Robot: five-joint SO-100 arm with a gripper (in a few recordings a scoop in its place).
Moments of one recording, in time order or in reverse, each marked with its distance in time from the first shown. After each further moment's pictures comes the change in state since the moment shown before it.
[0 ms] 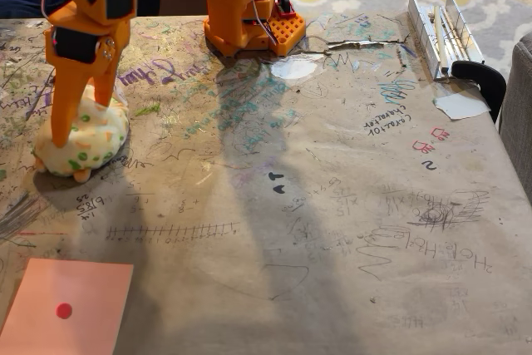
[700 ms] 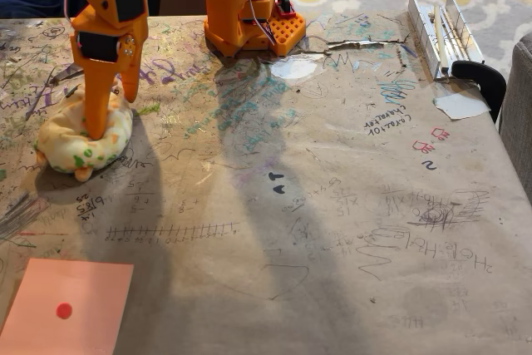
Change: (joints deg) arm 7.4 -1.2 7.1 5.5 -7.8
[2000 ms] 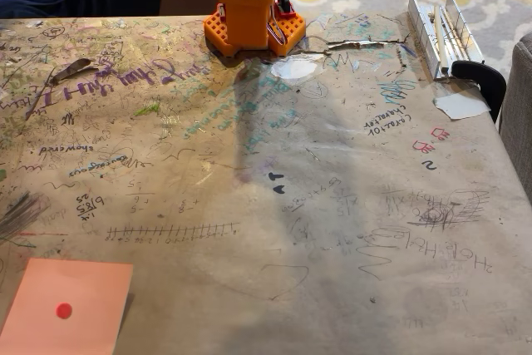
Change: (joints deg) arm -40.5 88.0 -5.7 24.3 24.8
